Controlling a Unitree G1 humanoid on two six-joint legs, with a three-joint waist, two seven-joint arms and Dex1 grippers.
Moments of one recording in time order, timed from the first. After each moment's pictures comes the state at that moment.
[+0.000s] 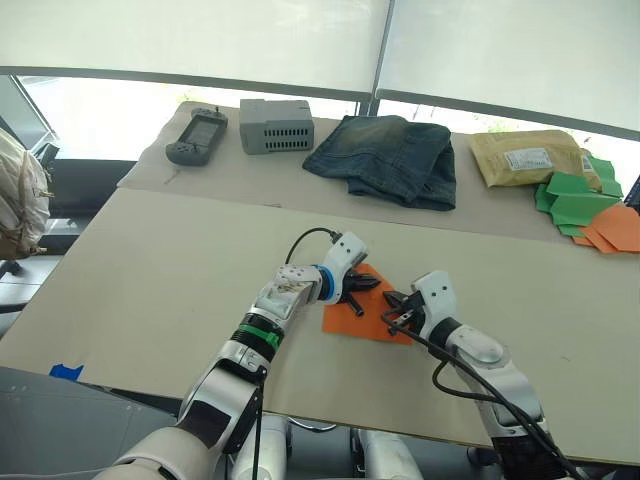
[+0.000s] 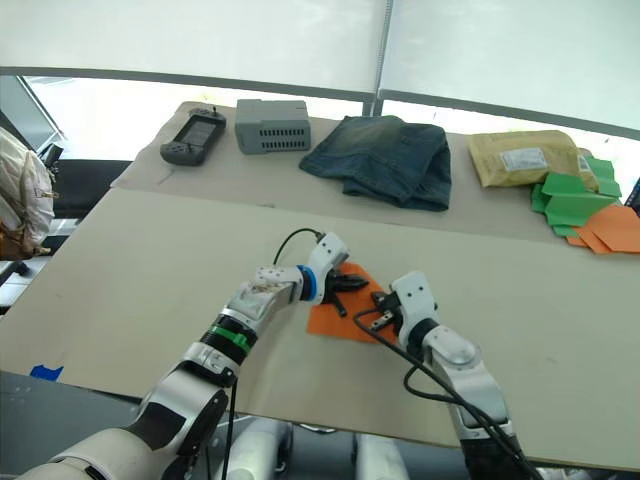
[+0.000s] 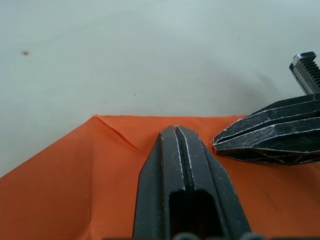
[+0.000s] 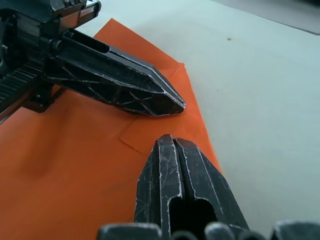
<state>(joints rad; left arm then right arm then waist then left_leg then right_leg) -0.77 0.01 -0.26 0.61 -0.10 0.41 -0.78 -0.09 -0.31 0.06 -0.24 0.12 0.49 0.41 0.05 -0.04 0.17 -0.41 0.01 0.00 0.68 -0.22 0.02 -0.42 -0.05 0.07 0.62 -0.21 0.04</state>
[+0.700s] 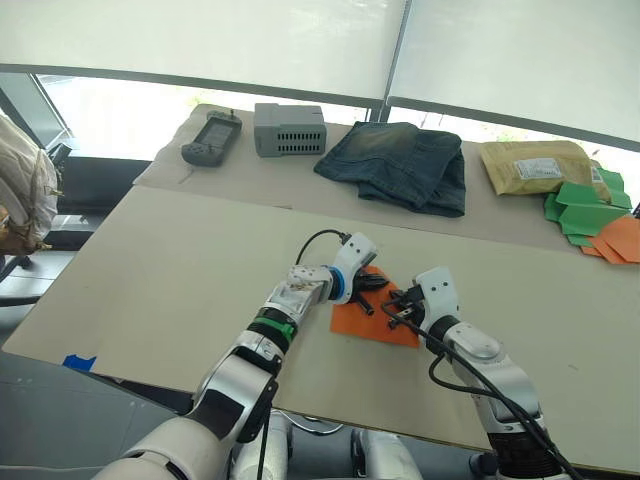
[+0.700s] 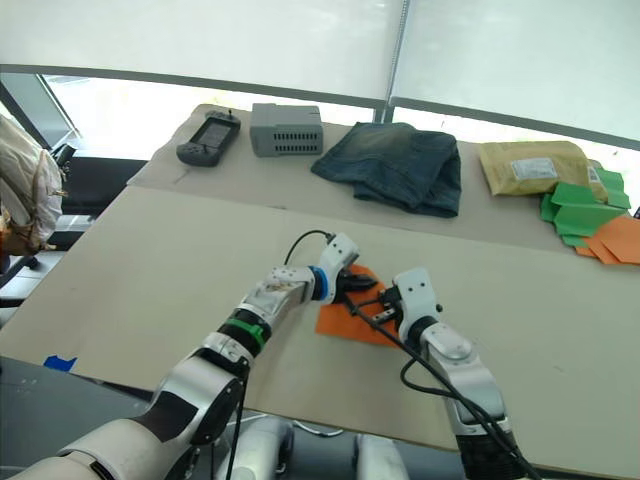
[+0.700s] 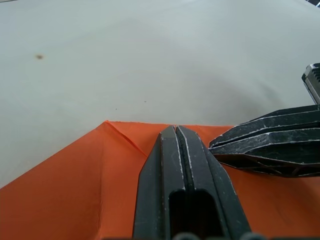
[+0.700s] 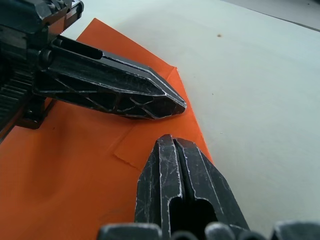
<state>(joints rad) -0.87 -0.07 -0.21 0.84 -0.09 0.29 -0.74 -0.09 -0.30 0.05 -0.26 0.12 0.61 0.34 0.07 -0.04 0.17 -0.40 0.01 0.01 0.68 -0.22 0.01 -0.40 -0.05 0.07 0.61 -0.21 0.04</state>
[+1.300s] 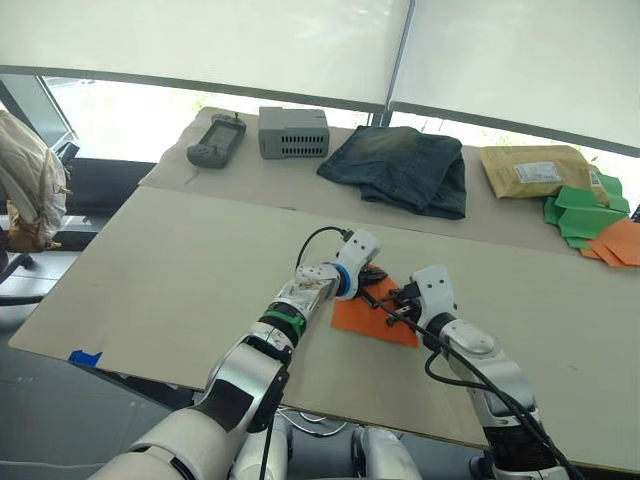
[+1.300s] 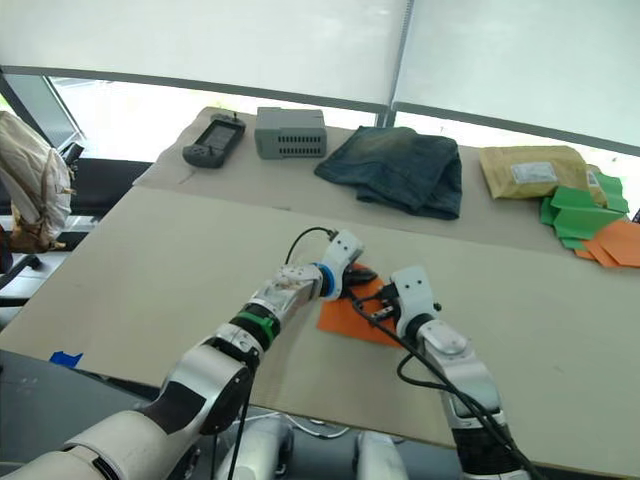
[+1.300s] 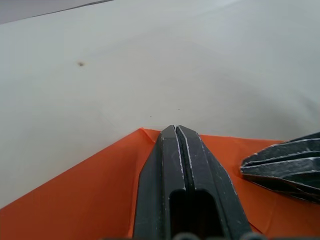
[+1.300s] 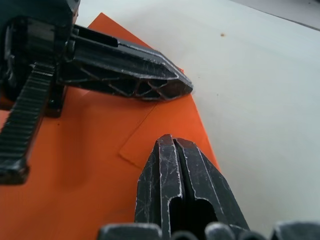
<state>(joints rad) -0.94 -0.07 -0.19 1.01 -0.05 0.20 -0.58 -0.13 -0.29 0.08 -0.23 0.12 0.65 0.32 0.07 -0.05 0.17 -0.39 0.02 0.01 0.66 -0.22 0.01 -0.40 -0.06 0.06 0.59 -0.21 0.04</state>
